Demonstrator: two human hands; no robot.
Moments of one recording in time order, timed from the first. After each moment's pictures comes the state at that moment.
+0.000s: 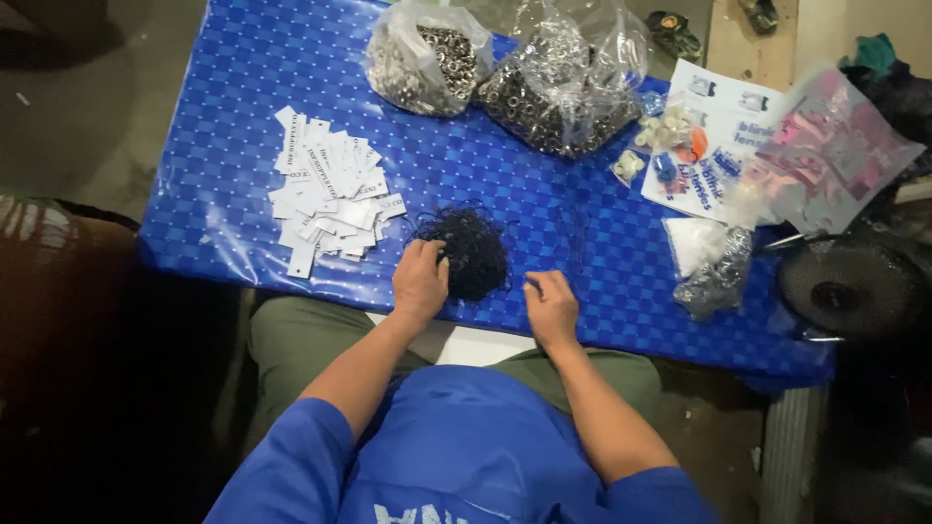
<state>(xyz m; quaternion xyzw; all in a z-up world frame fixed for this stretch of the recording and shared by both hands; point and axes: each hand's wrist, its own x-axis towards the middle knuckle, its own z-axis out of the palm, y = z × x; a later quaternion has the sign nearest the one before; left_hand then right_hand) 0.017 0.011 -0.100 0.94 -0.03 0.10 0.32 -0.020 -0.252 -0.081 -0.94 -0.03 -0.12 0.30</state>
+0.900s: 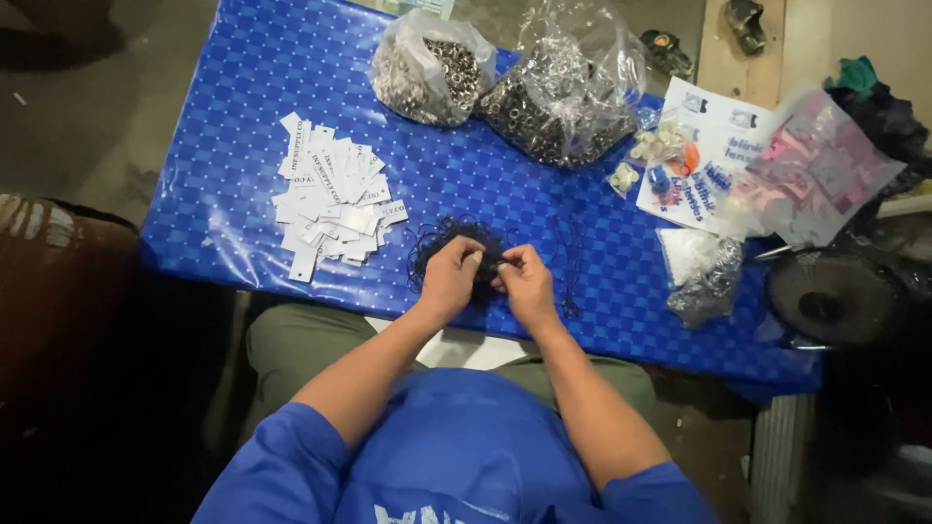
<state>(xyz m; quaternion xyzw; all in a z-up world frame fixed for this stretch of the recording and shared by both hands) 0.037 -0.021 -0.004 0.80 0.09 -0.13 0.57 0.030 -0.189 -0.025 -0.81 0.11 0.08 0.57</state>
